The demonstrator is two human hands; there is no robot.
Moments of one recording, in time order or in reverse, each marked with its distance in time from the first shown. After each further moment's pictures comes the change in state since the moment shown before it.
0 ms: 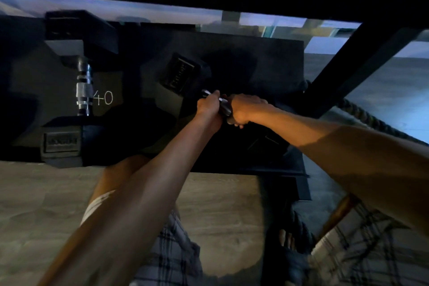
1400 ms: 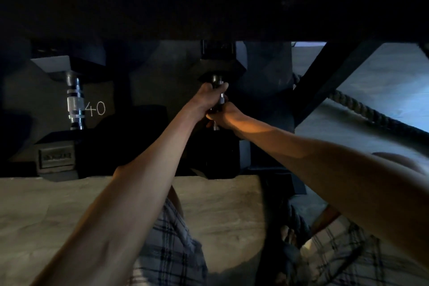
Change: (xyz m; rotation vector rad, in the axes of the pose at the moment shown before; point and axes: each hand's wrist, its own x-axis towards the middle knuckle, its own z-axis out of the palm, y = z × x) left_hand 0.033 0.018 0.018 0.710 -0.228 0.304; right_hand 0.006 -0.009 0.035 1.184 0.013 0.048
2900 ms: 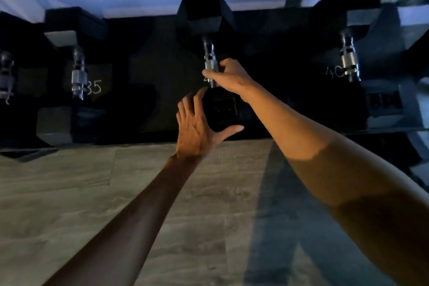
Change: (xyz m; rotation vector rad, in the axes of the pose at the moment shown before) left_hand -0.160 -0.223 -0.307 0.700 0.501 0.603; right_hand 0.025 -0.110 0.303 -0.214 0.206 -0.293
